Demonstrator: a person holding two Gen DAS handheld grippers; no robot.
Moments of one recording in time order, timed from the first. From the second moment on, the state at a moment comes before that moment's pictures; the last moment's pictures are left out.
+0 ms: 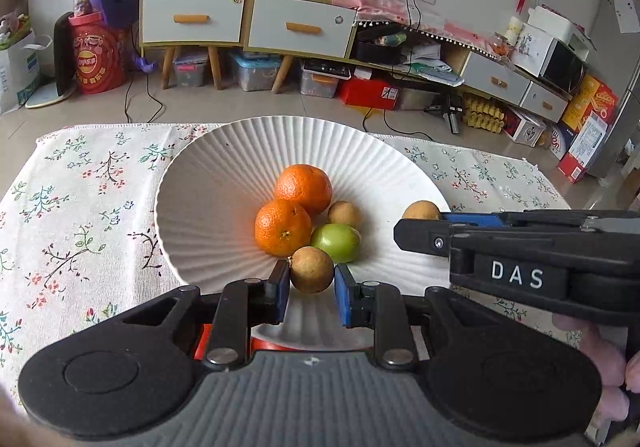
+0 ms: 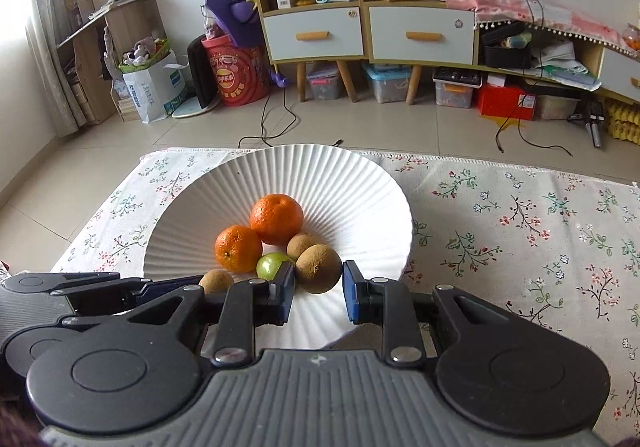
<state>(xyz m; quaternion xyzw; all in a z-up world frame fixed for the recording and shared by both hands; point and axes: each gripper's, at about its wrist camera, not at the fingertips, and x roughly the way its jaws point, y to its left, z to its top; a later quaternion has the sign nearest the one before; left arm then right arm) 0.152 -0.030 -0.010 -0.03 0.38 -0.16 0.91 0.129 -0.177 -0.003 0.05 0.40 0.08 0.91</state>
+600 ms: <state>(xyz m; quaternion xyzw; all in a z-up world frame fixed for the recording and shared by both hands) 0.160 -0.037 -0.023 0.01 0.34 -0.18 0.92 0.138 -0.179 -0.014 0.07 0.39 0.09 0.91</state>
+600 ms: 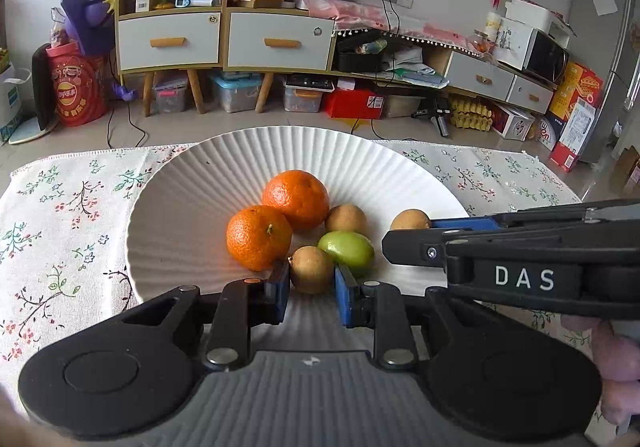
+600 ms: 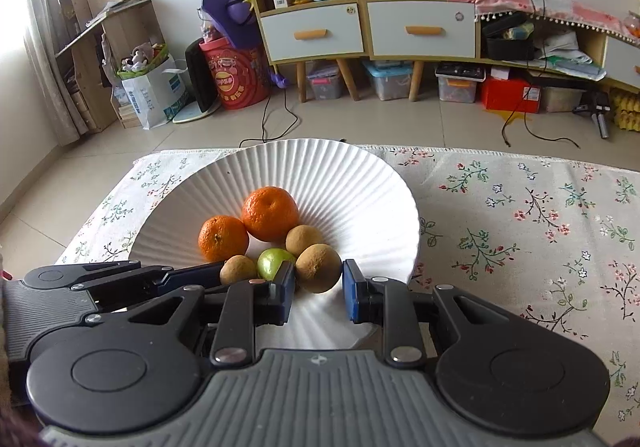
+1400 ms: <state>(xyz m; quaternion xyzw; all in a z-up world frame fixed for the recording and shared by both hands) 0.156 -0.036 -0.019 0.01 0.34 -0.20 0.92 0.128 -0.185 -0.004 0.07 0.38 0.07 0.92</state>
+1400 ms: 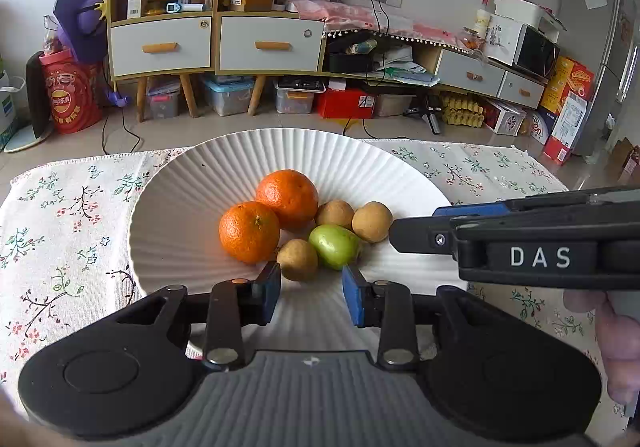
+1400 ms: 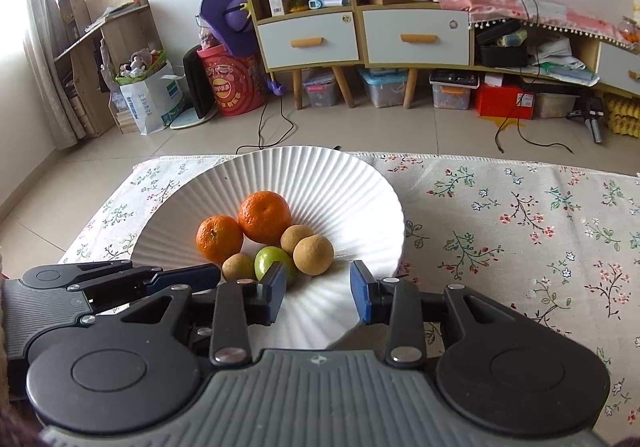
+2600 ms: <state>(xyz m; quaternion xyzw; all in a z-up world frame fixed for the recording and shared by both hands) 0.076 0.023 0.001 0.04 0.39 -0.13 0.91 0.058 -0.182 0.010 0.00 0.37 0.10 0.92</state>
